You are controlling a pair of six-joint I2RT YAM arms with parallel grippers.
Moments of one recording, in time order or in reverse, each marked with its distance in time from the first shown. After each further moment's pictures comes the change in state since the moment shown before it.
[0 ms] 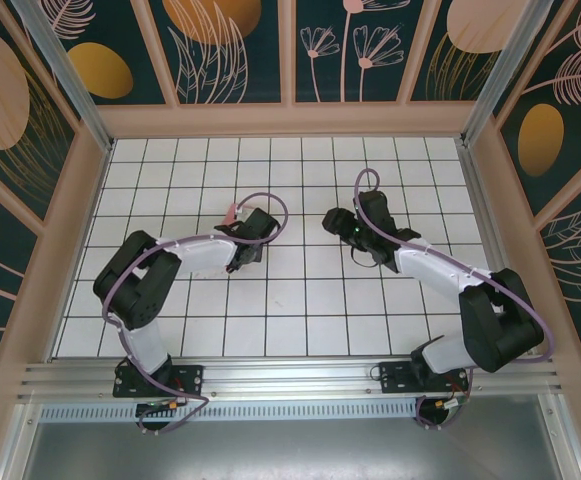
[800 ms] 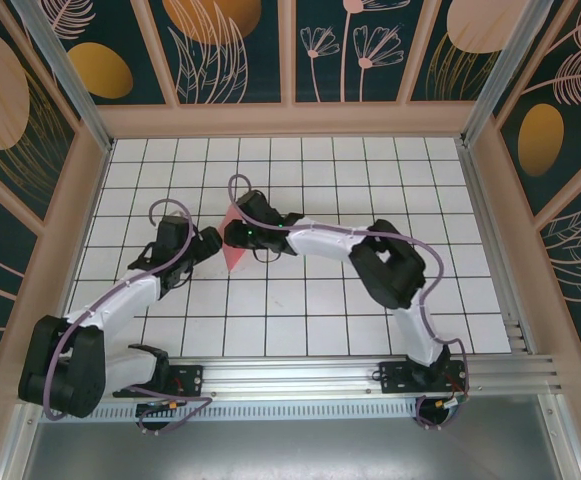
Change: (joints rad) left arm 0.415 -0.587 -0.460 0.241 0.433 -0.245; right arm 0.422 0.741 0.763 -0.071 -0.055 -0.038
